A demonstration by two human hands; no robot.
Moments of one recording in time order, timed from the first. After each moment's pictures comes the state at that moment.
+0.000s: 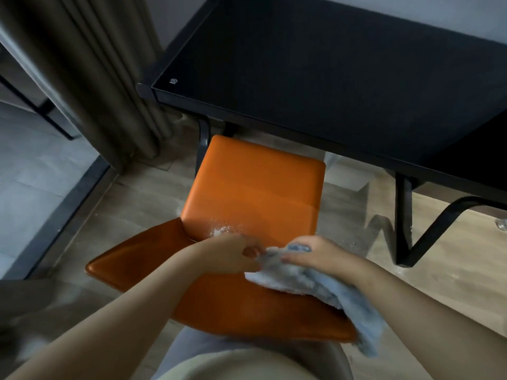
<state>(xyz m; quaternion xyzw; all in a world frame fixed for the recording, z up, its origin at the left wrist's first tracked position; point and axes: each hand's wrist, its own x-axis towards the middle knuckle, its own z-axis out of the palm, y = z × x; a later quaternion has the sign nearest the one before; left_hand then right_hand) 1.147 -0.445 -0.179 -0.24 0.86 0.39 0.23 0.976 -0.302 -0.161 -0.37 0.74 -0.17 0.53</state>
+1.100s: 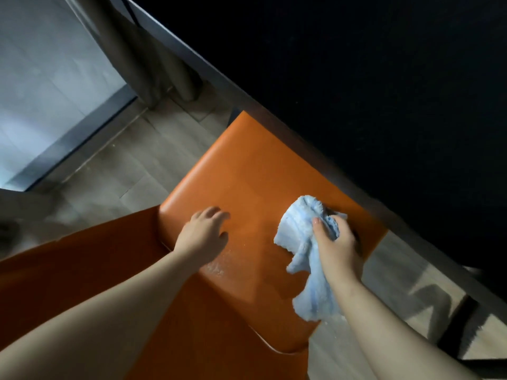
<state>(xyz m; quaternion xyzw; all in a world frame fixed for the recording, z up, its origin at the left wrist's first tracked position) 1.057 -0.545 -0.365 -0.59 0.75 0.28 0.13 0.830 -0.464 -0.357 -0.26 0.86 -0.24 0.36</state>
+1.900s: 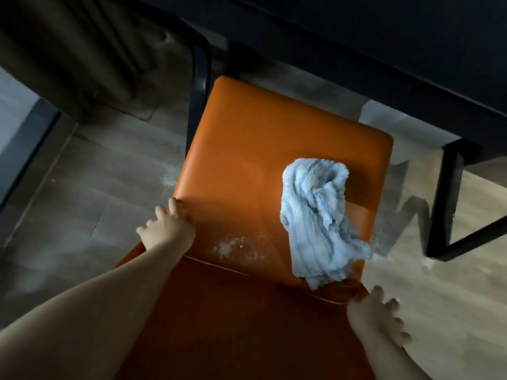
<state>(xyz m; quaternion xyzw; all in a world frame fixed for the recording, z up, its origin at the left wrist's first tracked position) 1.164 -0.605 -0.430 -0.63 0.70 0.19 0.28 0.970 -0.336 -0.372 0.06 0.93 0.13 0.35</state>
